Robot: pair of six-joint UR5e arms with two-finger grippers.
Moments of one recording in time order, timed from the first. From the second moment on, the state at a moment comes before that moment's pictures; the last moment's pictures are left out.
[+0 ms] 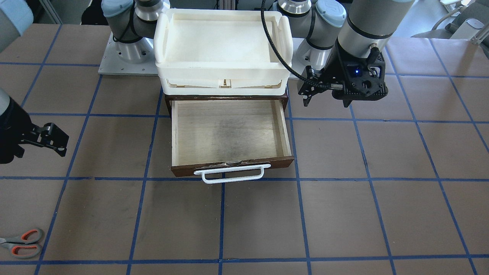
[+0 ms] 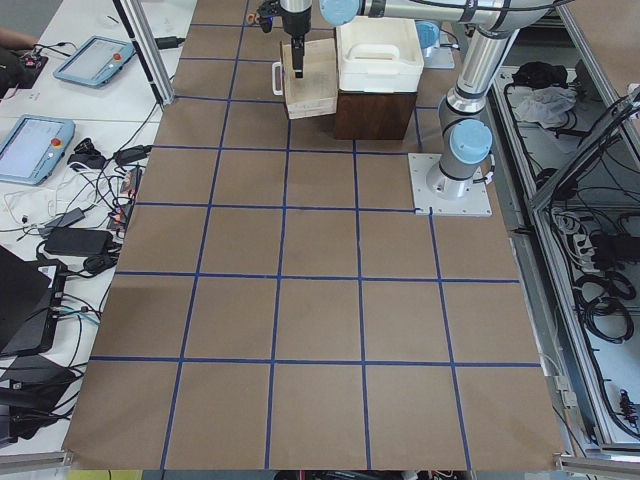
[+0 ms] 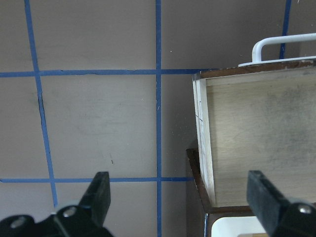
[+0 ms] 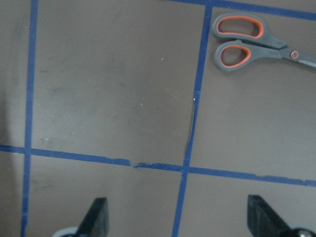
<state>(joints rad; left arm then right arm) -1.60 -1.62 -1.51 -1.62 1.57 -0.03 1.20 -1.28 1.57 -1.87 -1.57 -0.52</state>
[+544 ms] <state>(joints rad) -1.60 -1.62 -1.51 -1.62 1.57 -0.03 1.06 -1.12 1.56 -2.09 -1.48 -0.93</state>
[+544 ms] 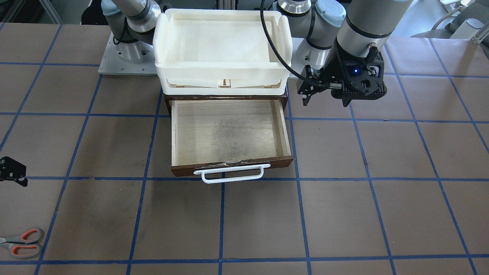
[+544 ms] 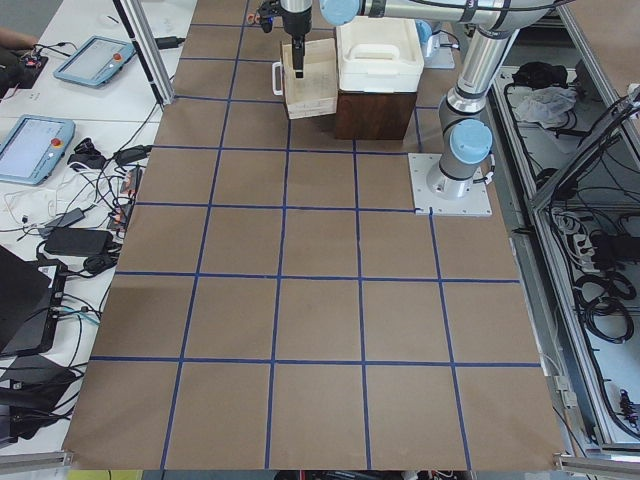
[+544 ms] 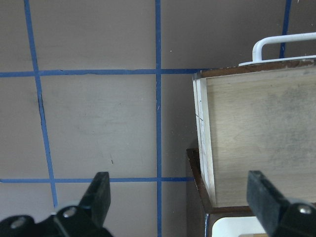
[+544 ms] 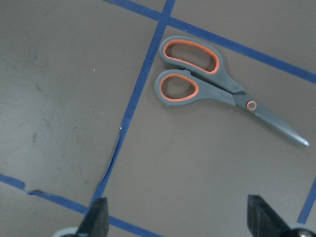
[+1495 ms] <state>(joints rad) -1.60 -1.62 -1.51 -1.62 1.57 -0.03 1.06 -0.92 1.50 -2.29 -1.48 -1.79</state>
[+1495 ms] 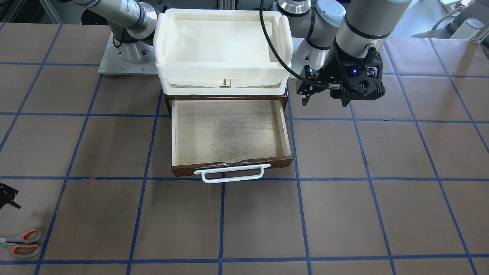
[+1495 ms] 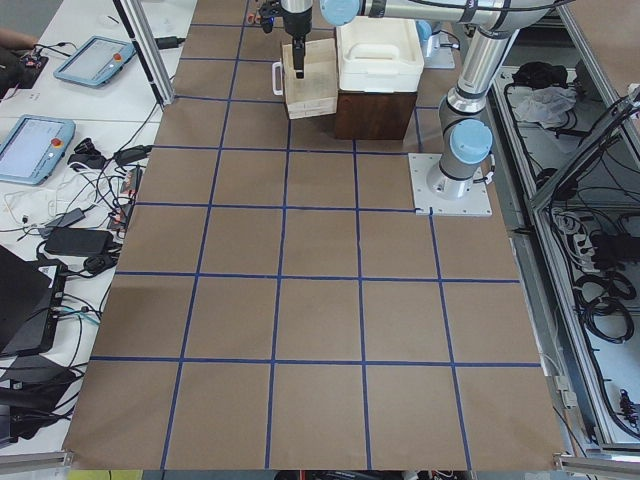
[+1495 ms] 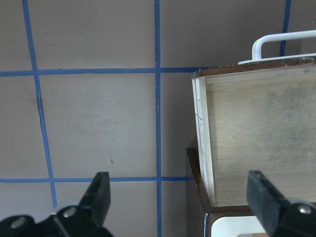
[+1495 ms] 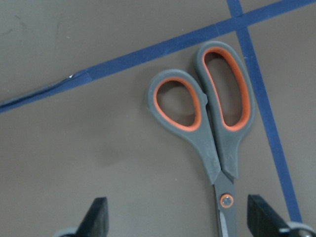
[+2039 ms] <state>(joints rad) -1.60 -1.62 -1.51 -1.62 1.57 -0.03 1.06 -0.84 1.46 -2.32 -1.45 -1.91</state>
